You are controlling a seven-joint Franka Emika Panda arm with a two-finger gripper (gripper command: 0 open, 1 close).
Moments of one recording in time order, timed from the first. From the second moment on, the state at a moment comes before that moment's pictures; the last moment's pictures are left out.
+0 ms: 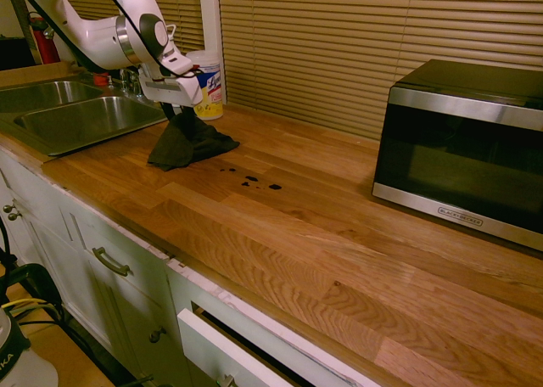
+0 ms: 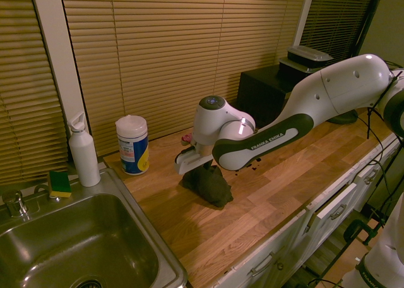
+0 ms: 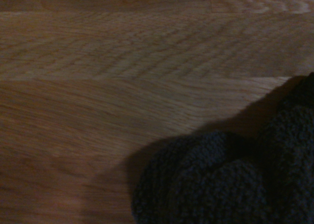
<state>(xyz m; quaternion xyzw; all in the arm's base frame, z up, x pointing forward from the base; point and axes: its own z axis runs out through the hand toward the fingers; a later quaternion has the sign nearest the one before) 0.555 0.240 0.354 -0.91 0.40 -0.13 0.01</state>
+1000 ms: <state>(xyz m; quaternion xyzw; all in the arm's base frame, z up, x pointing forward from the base) 0.581 0.143 0.362 -0.88 0.47 -0.09 0.04</state>
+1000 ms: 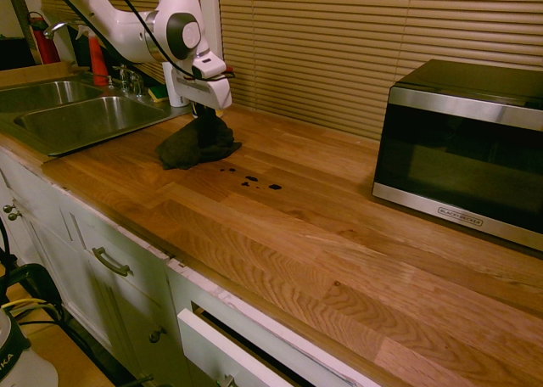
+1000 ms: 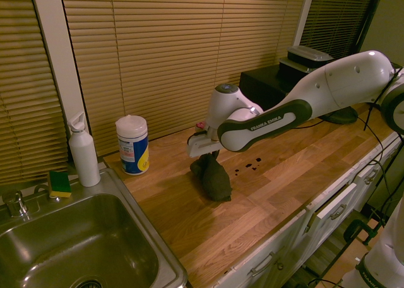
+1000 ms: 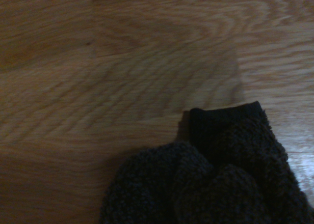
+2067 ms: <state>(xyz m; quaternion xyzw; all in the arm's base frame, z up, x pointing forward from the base) 0.554 -0.032 0.359 -0.83 0.55 -0.10 0.03</state>
